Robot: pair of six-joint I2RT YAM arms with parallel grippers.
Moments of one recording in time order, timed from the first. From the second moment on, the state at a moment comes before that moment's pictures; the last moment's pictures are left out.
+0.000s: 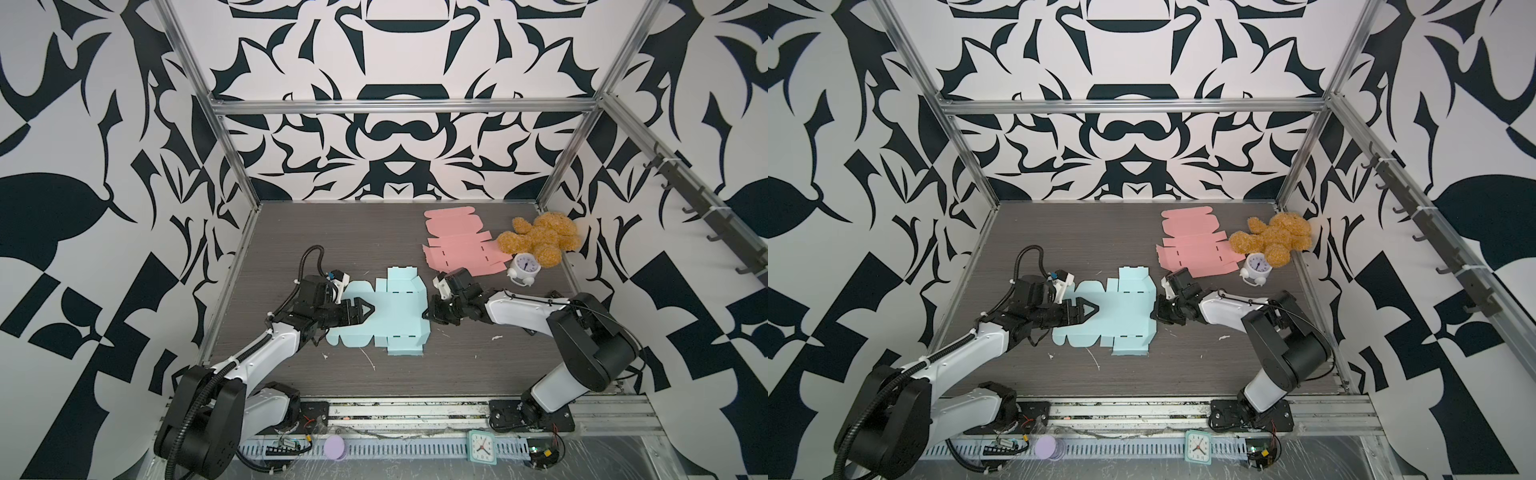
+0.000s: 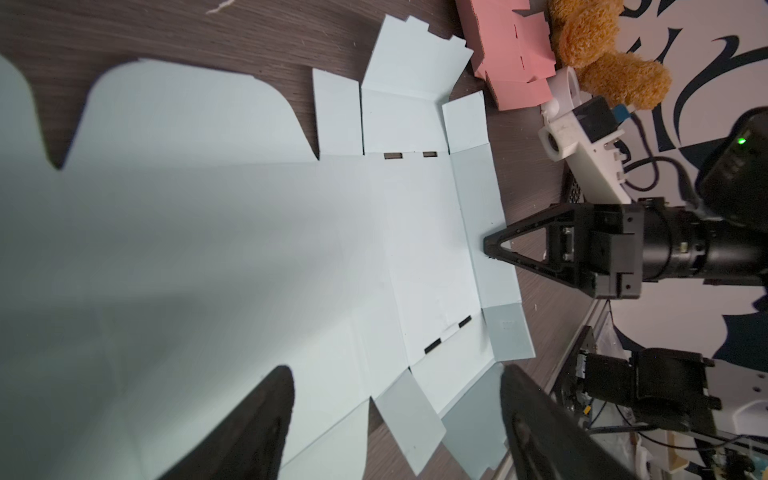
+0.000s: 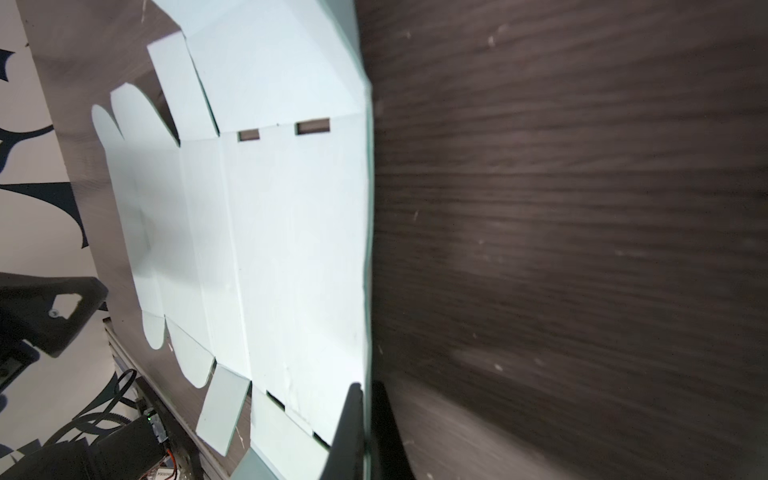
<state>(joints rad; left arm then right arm) -0.35 1.16 0.47 -0.09 0.58 -0.51 0.56 1.58 0.76 -0.22 -0.42 0.71</state>
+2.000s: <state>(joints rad) -0.55 1.83 1.07 0.02 0.61 -0.50 0.59 1.57 1.06 -0.65 -0.34 0.25</state>
